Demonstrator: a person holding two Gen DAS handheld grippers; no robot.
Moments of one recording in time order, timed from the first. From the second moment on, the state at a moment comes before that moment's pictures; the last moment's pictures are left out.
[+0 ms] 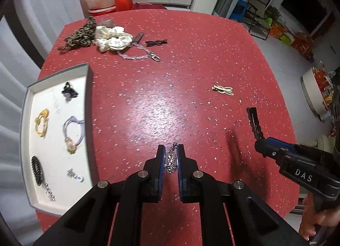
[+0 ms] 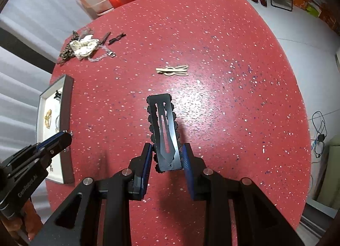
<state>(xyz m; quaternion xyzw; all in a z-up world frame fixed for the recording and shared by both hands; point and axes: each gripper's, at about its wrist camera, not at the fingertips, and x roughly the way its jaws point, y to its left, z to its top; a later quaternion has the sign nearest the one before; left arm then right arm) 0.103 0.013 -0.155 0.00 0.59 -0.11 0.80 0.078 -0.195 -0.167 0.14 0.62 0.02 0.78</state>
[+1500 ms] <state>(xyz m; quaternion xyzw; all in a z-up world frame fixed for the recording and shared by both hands) 0.086 0.243 -0.146 -0.11 0.55 0.06 0.83 0.131 0.046 -0.139 0.03 0.61 0.22 0.76</state>
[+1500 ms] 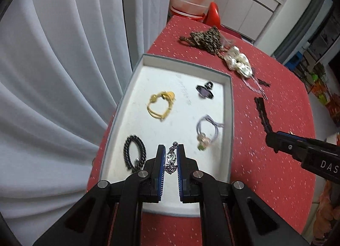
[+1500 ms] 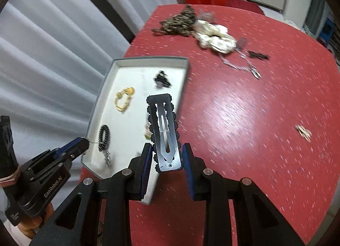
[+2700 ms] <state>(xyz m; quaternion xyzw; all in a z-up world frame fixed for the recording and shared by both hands) 0.142 0.265 -0.238 -0.09 0.58 0.09 0.80 0.209 0.129 -0.227 -0.02 0.66 0.23 0.71</state>
